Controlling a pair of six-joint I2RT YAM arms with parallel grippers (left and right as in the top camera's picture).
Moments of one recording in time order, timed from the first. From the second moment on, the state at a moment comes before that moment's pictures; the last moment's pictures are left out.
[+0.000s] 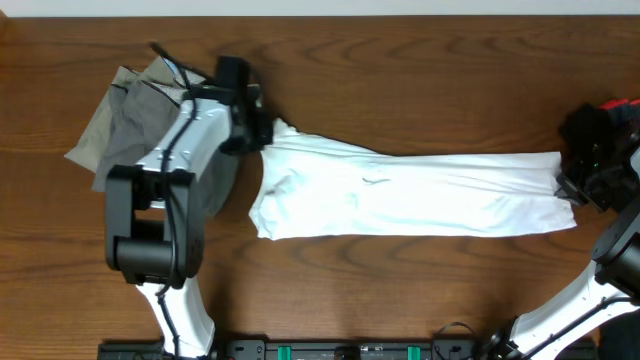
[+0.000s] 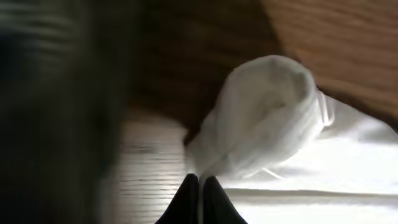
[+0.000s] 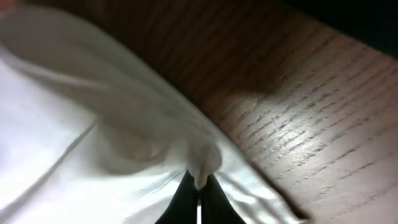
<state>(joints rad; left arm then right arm) -0.12 2.01 1.43 -0.76 0.18 -0.25 -0.61 2.05 1.40 -0.93 -0.17 0.18</state>
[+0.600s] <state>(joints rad) -0.11 1.91 1.43 -0.79 0.27 -0.27 -0.64 2.05 1.40 -0.82 -0.26 0.06</state>
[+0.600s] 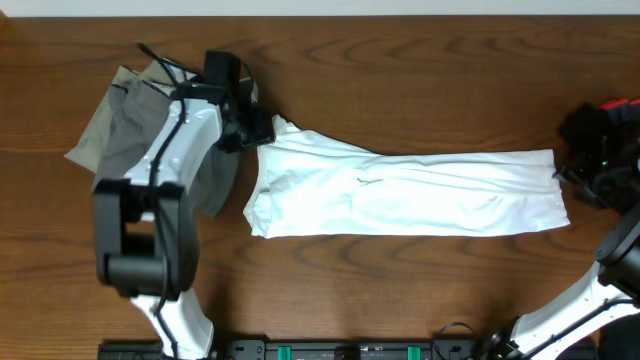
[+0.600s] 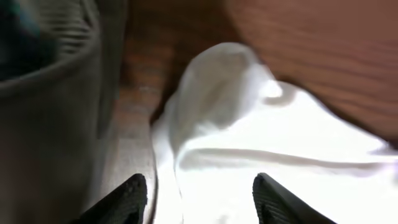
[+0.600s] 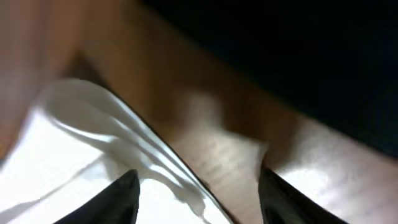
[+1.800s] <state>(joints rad) -0.11 1.35 1.43 -1.03 0.28 -0.17 -0.62 2.07 1.44 -0.93 -0.35 -0.32</state>
